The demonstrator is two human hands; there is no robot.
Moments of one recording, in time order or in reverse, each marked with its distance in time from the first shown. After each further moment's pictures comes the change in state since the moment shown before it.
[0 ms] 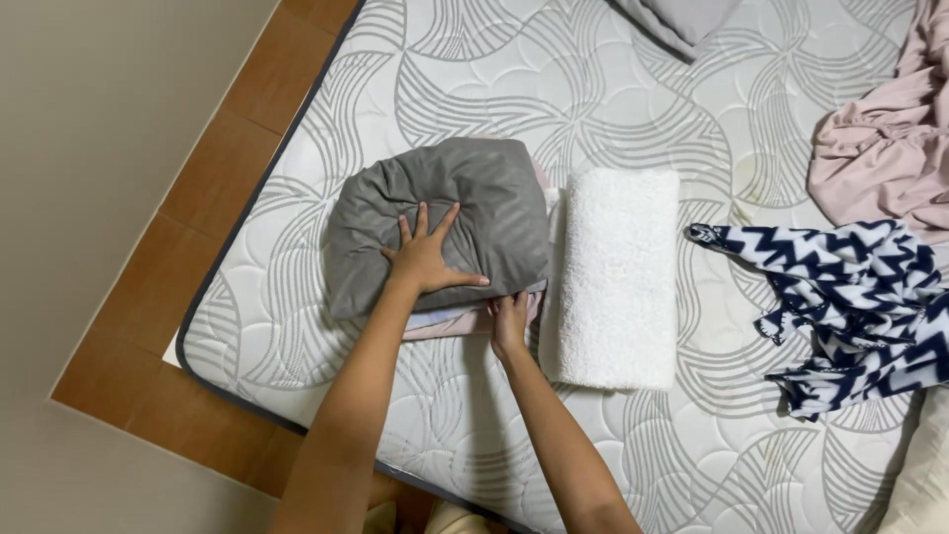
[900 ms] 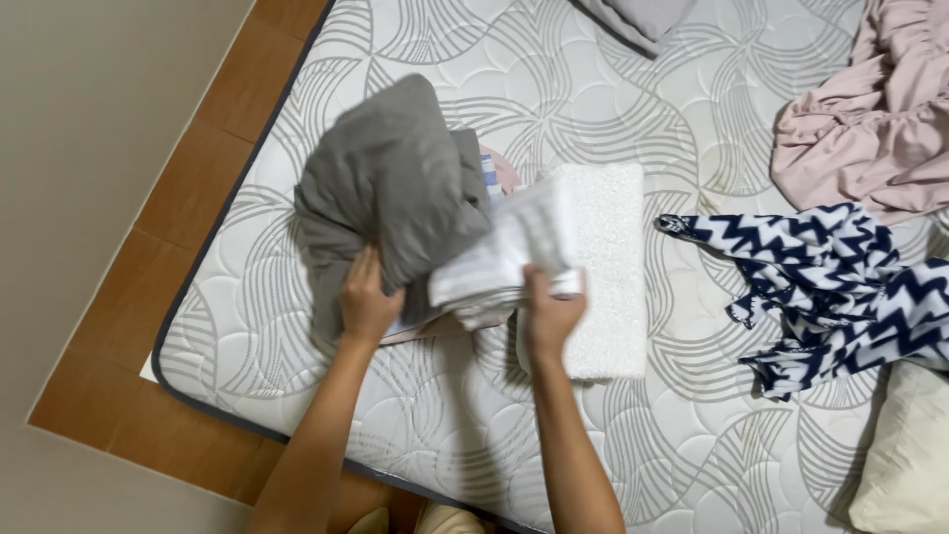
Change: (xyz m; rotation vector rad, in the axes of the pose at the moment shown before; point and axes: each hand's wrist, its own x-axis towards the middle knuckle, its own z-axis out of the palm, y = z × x) left_hand -0.035 -0.065 0.073 -0.184 0.849 0.348; right_hand -0.111 -0.210 0.104 -0.358 0.239 -0.457
